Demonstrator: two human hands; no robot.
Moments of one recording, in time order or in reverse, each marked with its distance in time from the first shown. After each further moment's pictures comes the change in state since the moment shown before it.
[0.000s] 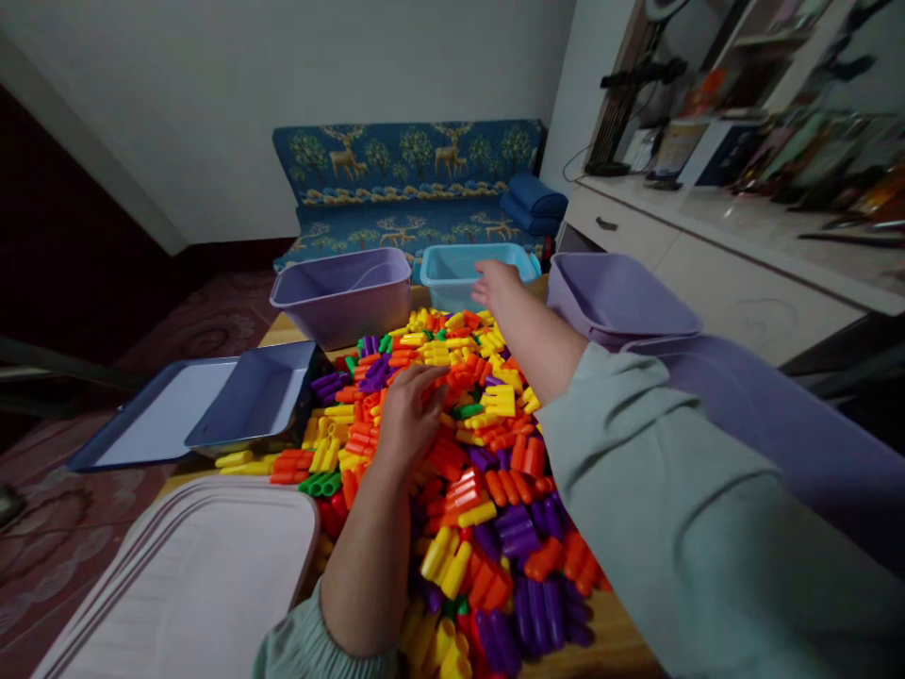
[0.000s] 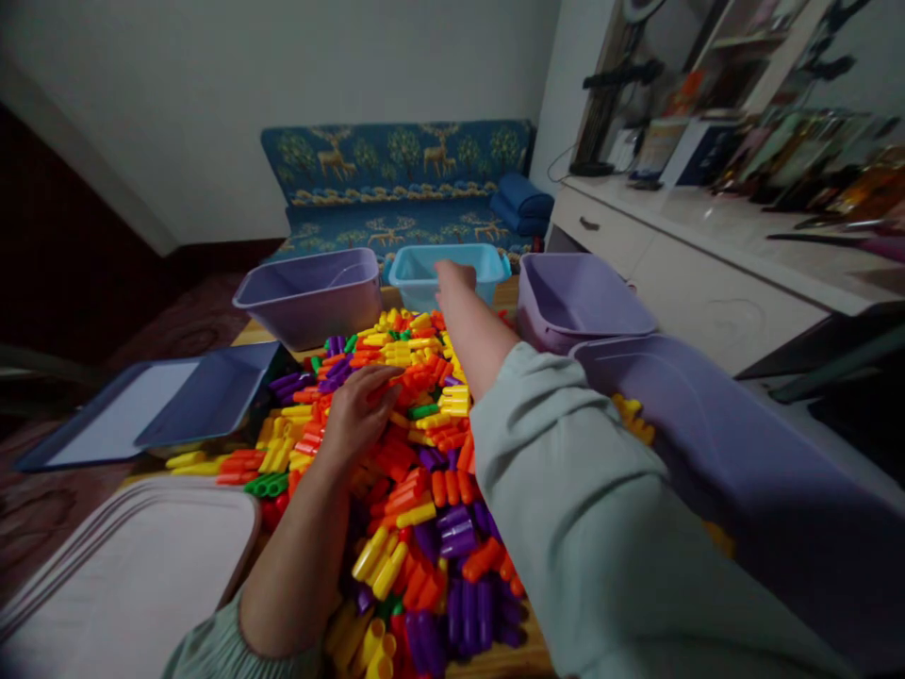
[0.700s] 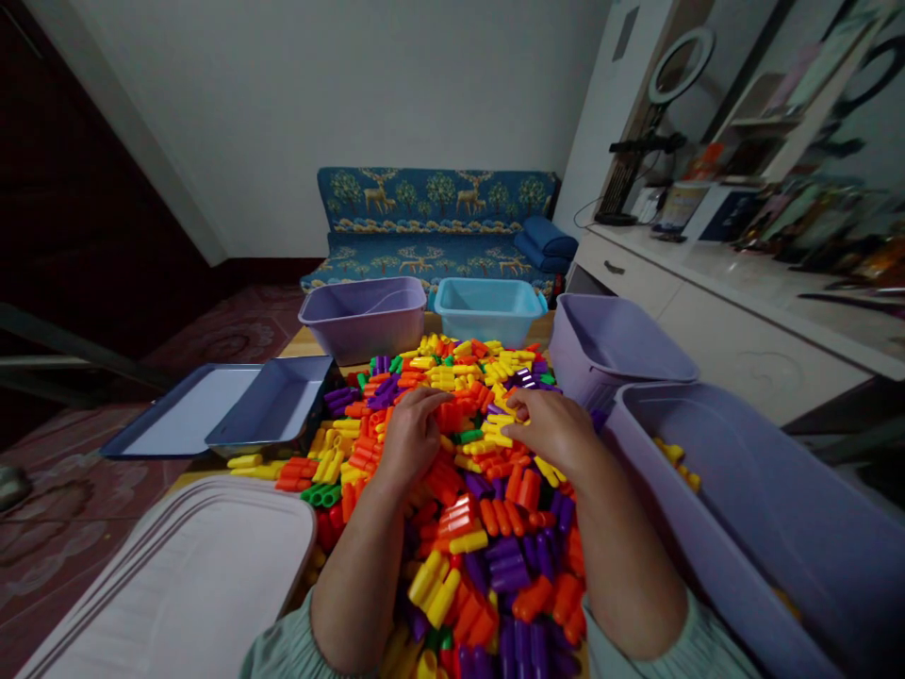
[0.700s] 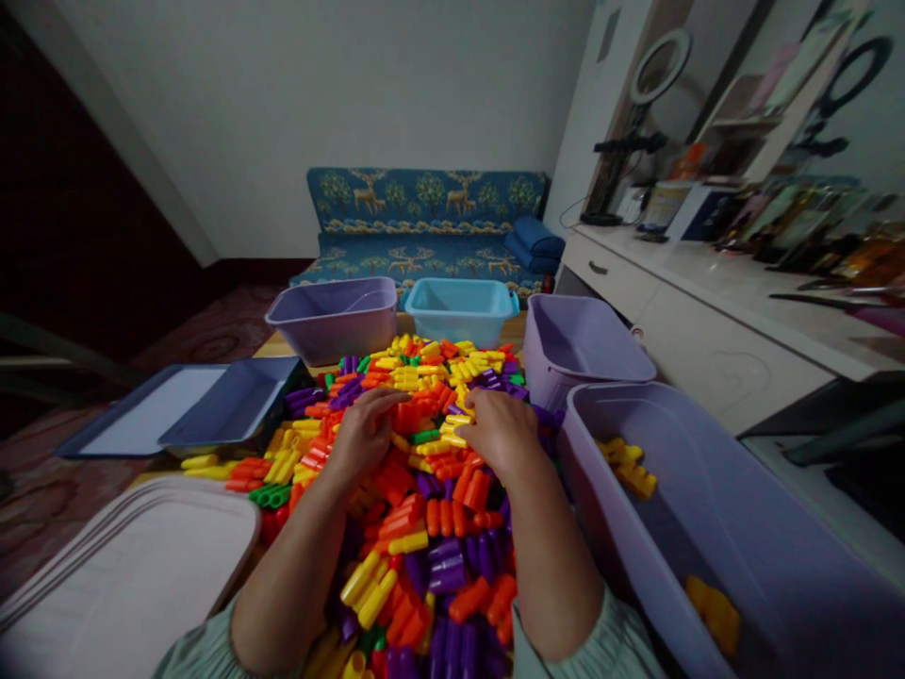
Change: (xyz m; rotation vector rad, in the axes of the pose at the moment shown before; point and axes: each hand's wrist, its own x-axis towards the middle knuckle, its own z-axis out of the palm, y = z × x) left_hand -0.002 -0.008 0.004 0.045 0.030 0.069; right_hand -0.151 -0.006 -0.114 -1.316 -0.456 -0.172
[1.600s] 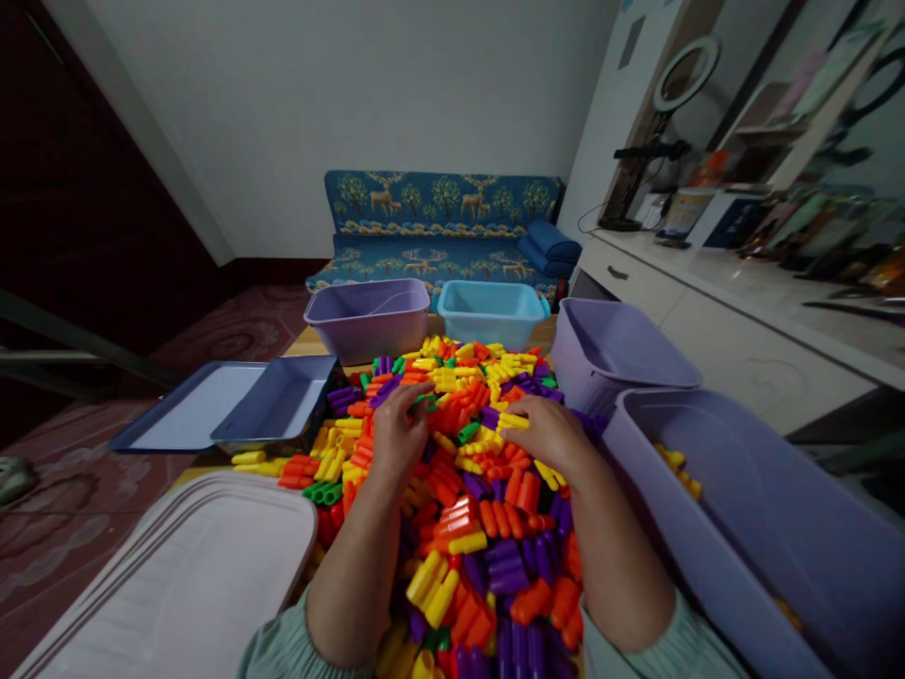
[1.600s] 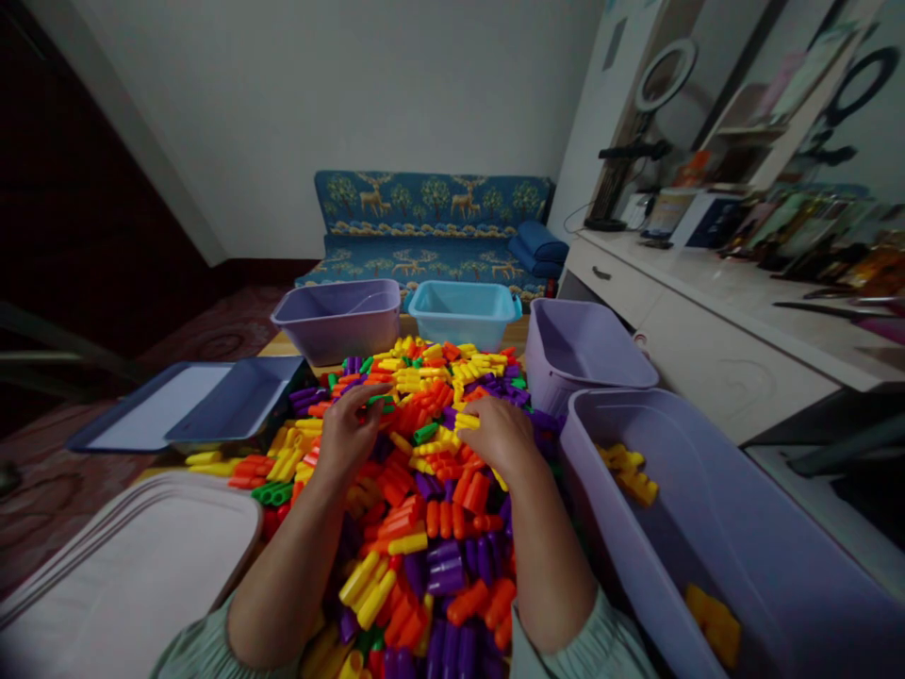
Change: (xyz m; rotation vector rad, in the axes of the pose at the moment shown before) left_hand 0.000 0.002 -0.010 -0.064 0.226 -0.156; right_hand 0.004 0.008 0.017 0.074 0.028 -0.057
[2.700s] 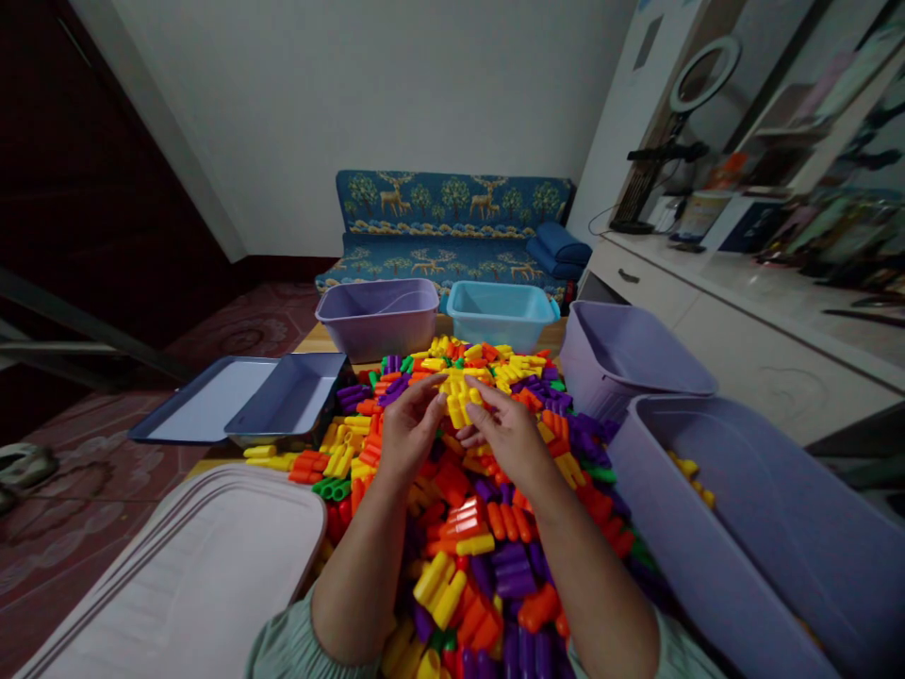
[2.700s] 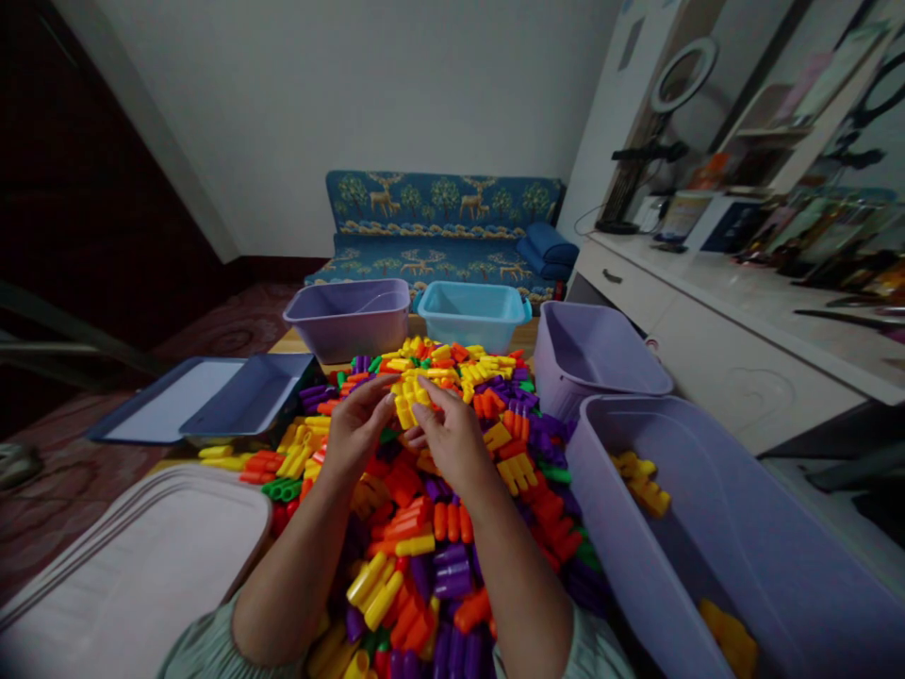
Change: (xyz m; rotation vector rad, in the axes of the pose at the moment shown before) left_hand -0.003 0.013 0.001 -0.574 -0.053 -0.261; right_hand -0.009 -0.066 0.020 1.223 -0.003 -0.087
